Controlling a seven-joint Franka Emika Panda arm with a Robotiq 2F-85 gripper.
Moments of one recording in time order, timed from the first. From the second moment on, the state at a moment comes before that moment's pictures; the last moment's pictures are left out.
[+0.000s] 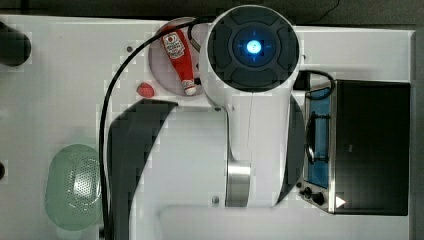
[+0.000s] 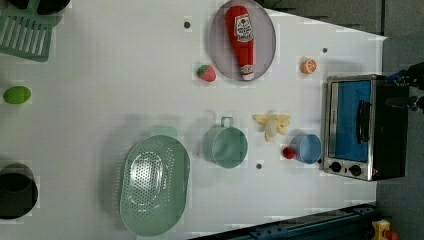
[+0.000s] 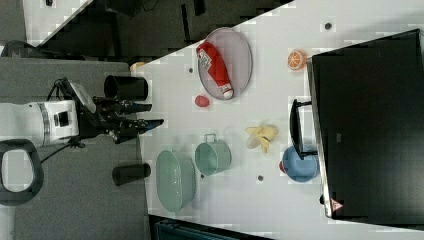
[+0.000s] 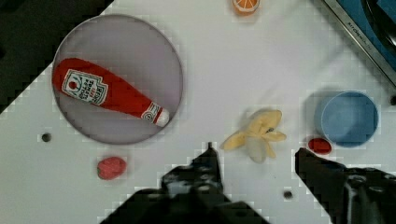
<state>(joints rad) -0.01 -0.04 -0.01 -1.81 -0.01 0.20 -0.02</state>
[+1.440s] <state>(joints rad) -0.03 -0.12 -0.02 -2.39 -0.02 0.58 0.03</state>
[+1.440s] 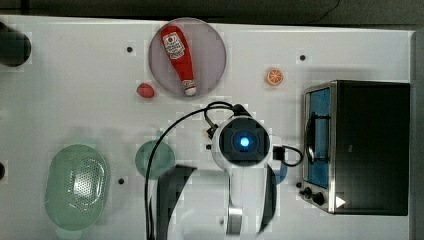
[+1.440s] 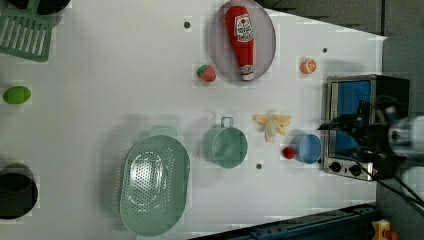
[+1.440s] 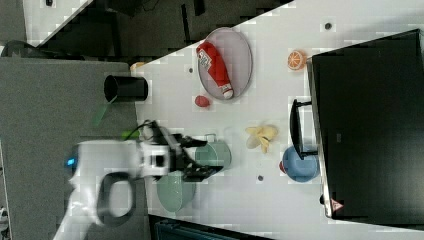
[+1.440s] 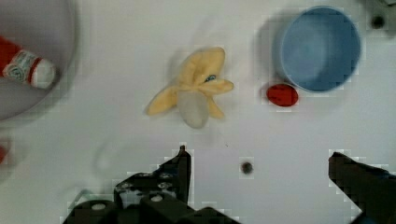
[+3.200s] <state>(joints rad) -0.02 0.36 -0.03 -2.46 -0.04 1.22 0.04</state>
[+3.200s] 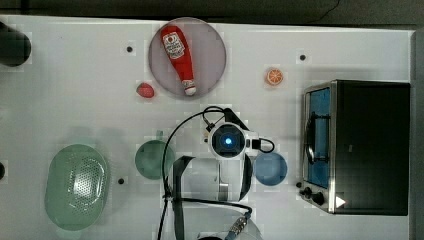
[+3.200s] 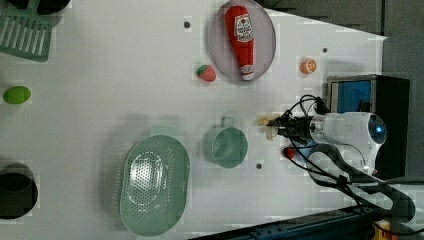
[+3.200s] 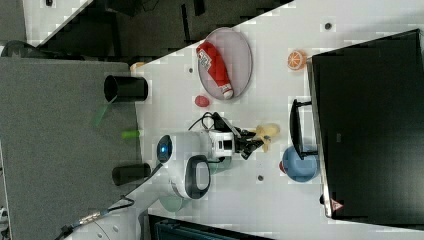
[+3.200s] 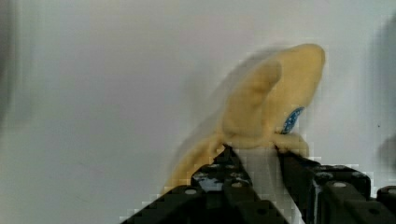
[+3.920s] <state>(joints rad) -0.02 -0.21 -0.04 -2.27 -0.01 0.65 0.04</state>
